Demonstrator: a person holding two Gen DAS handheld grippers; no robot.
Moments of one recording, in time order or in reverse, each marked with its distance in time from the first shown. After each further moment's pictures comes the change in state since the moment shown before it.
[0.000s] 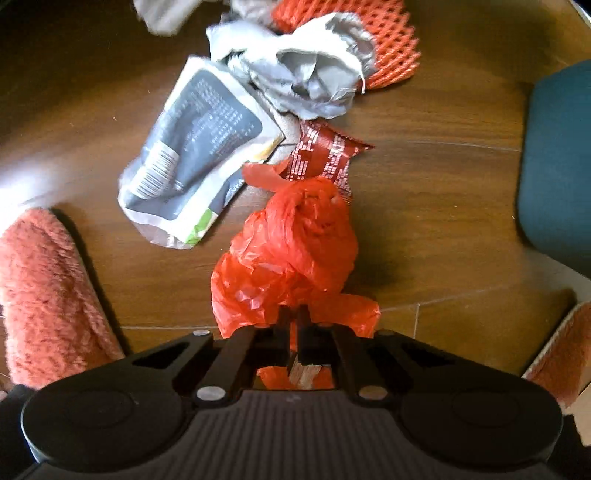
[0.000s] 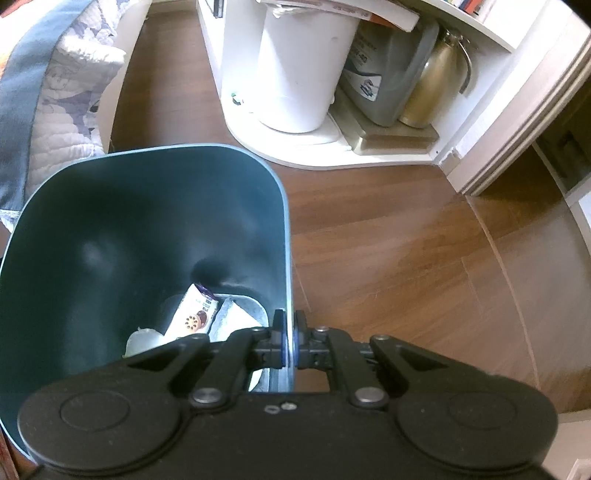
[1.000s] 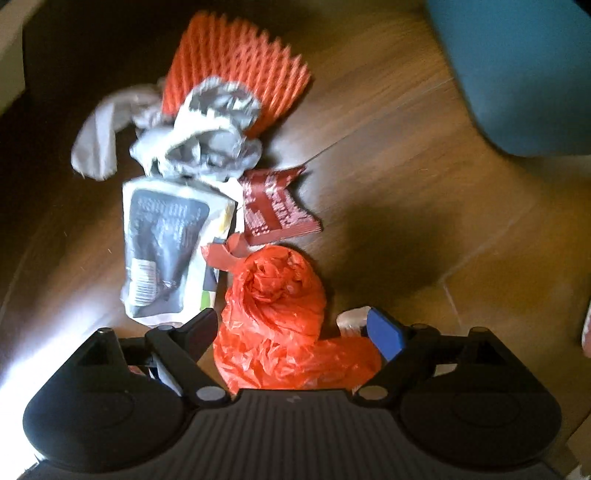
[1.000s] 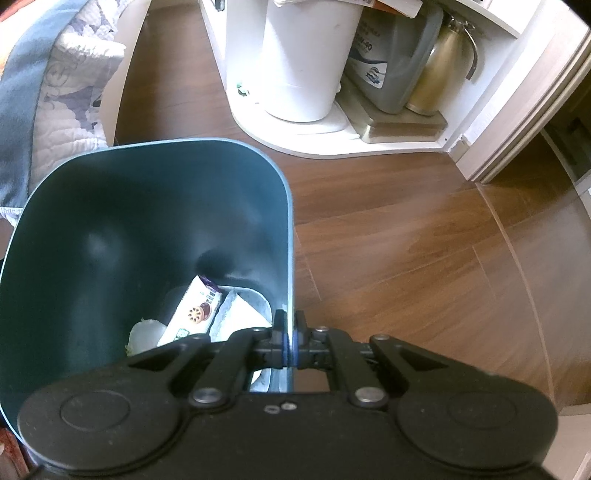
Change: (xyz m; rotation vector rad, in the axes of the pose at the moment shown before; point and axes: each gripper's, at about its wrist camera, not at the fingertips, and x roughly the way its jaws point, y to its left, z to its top) left arm 0.006 -0.058 0.002 0.432 -0.100 0.217; right arm 0.007 -0.007 0.000 0.004 0.033 0.041
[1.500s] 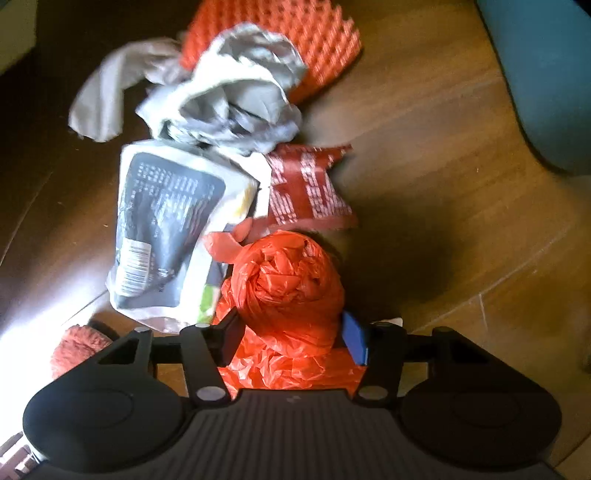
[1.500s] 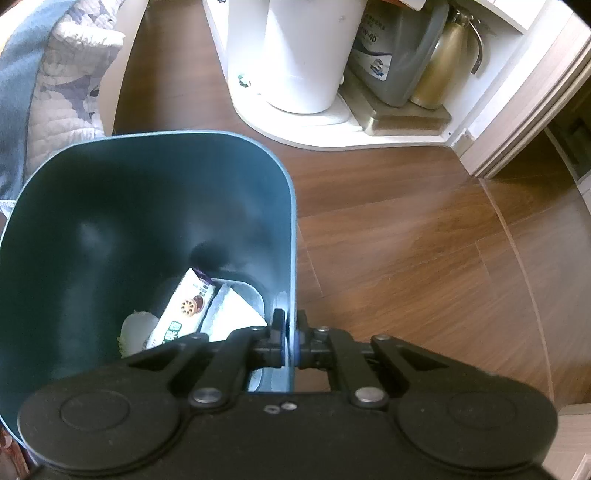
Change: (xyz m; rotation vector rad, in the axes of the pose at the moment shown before) left arm 0.029 0.015 0.003 -0.093 0.030 0.016; right arm 0.008 0.001 0.000 -0.007 0.029 0.000
